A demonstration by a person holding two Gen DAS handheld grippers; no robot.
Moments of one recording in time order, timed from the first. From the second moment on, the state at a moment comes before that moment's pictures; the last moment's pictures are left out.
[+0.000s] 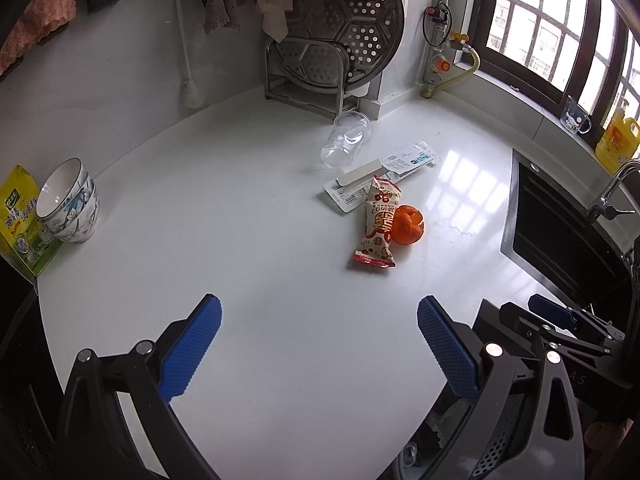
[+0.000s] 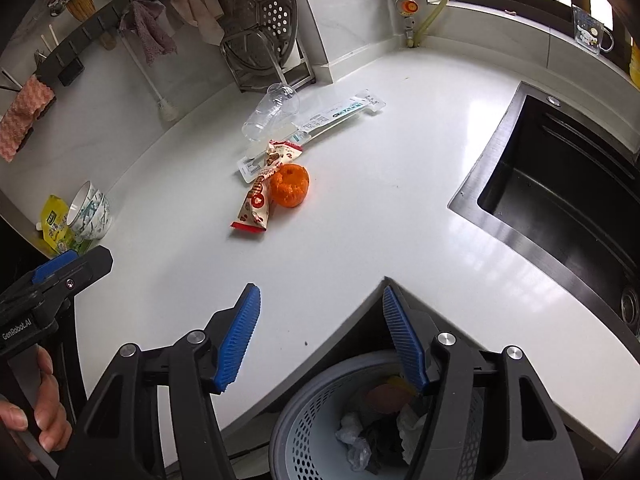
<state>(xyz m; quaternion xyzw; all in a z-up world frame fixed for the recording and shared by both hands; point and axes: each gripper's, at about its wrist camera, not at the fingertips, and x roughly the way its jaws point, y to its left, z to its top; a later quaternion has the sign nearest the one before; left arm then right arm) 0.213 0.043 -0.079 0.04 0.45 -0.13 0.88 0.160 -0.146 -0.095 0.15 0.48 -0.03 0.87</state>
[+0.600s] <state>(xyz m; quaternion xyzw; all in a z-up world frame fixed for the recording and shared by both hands) 0.305 0.053 -0.124 0.03 0.47 -0.15 0.87 0.265 -0.138 -0.132 0.14 0.49 -0.03 0.86</state>
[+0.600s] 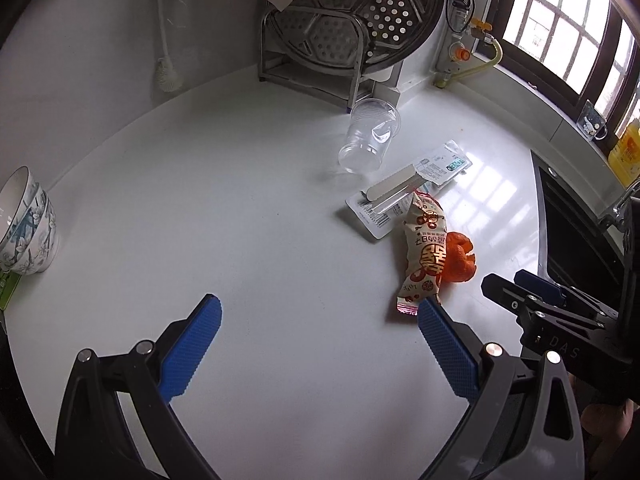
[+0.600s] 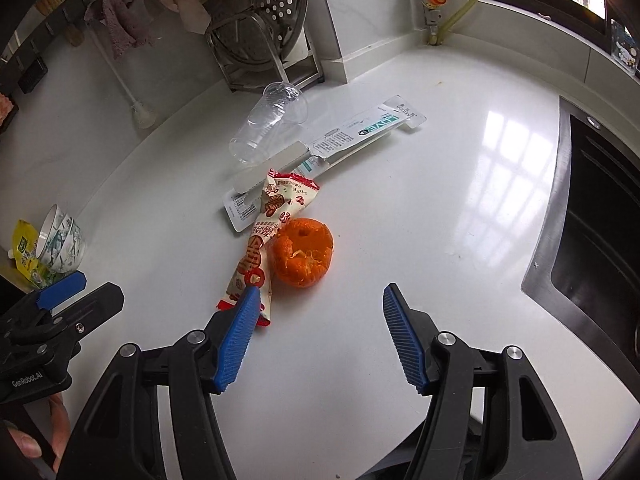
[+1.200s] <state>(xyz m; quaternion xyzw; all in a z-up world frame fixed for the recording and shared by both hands) 0.322 0.046 -0.150 0.05 0.48 -0.16 0.86 0.294 -0.129 -0.158 0.13 0.49 -0.02 0.86</state>
